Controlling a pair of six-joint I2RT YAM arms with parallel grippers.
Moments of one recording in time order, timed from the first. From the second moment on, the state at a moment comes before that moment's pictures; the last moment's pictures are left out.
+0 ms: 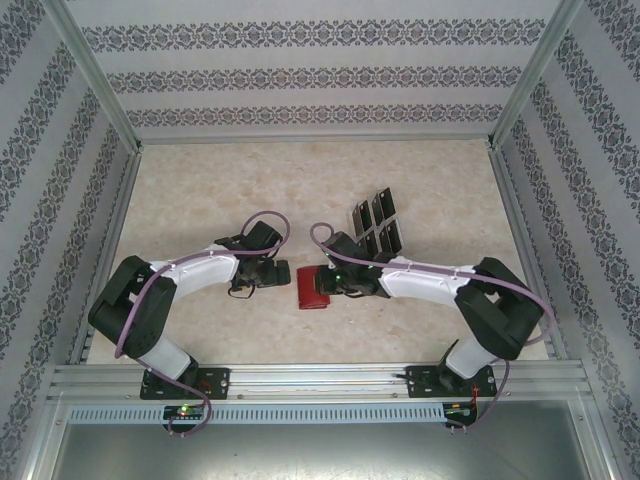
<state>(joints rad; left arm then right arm) -0.54 1.58 0.83 -0.53 -0.03 -0.70 0.83 1.56 0.81 -0.21 -0.15 0.76</state>
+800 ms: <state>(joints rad) -0.48 1.33 0.70 -0.26 0.15 -0.80 0.82 1.43 0.79 -0.22 -0.15 0.77</state>
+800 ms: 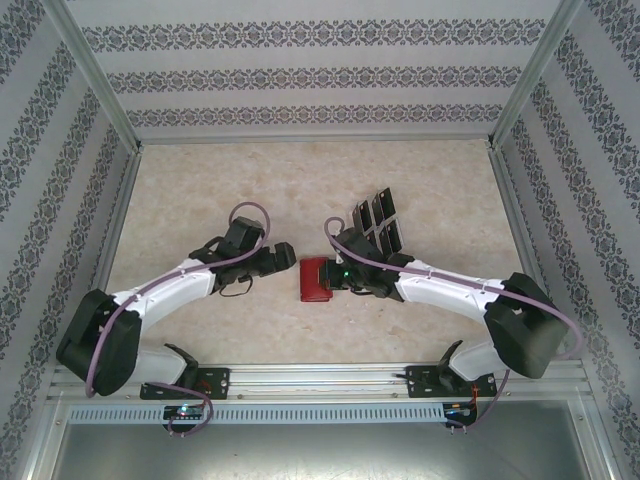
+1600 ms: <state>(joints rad) -0.46 1.41 0.54 0.32 0.44 -1.09 0.82 1.41 0.84 -0.22 -0.17 0.79</state>
